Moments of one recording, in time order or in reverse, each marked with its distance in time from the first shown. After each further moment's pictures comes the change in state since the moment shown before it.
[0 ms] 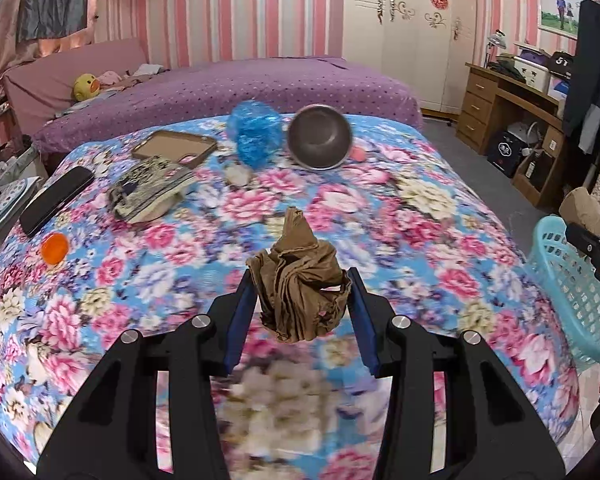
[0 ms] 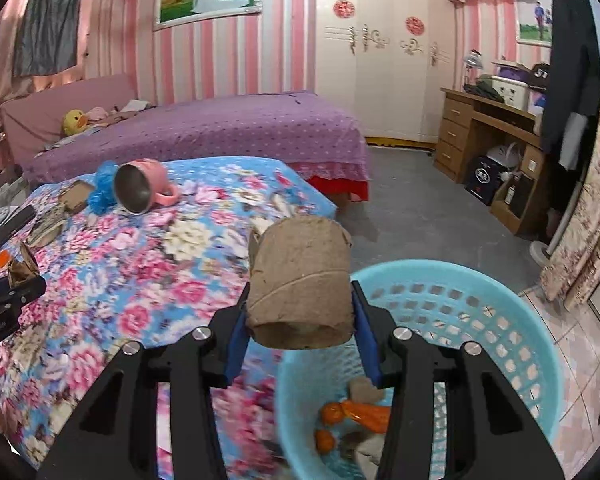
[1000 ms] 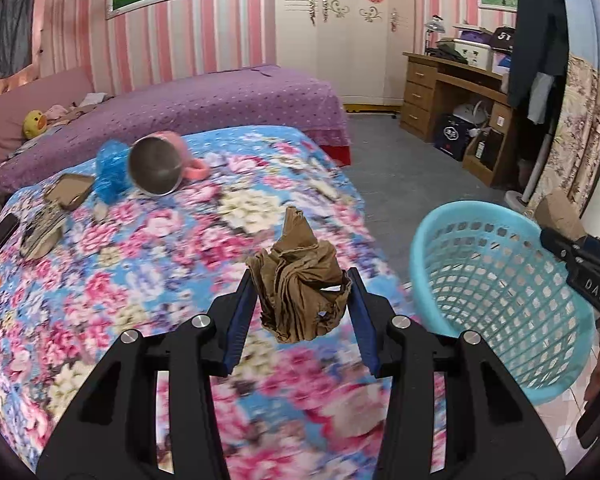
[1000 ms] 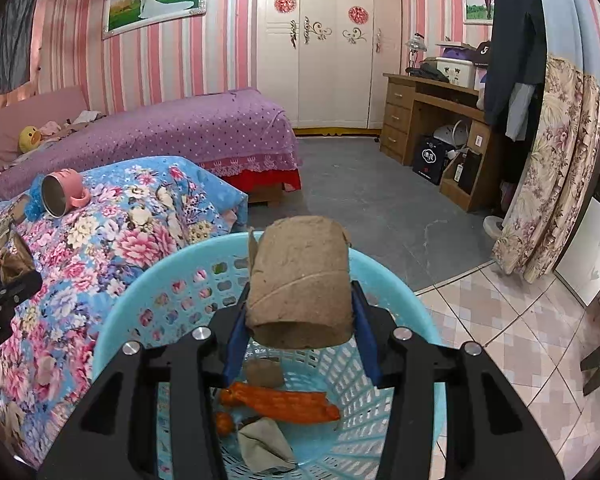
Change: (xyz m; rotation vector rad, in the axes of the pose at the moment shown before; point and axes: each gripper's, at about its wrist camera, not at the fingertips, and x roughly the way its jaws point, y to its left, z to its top) left arm -0.005 -0.155 0.001 0.126 -0.032 -0.143; right arm -0.011 -0.119 -0.021 0.085 0.015 -0.145
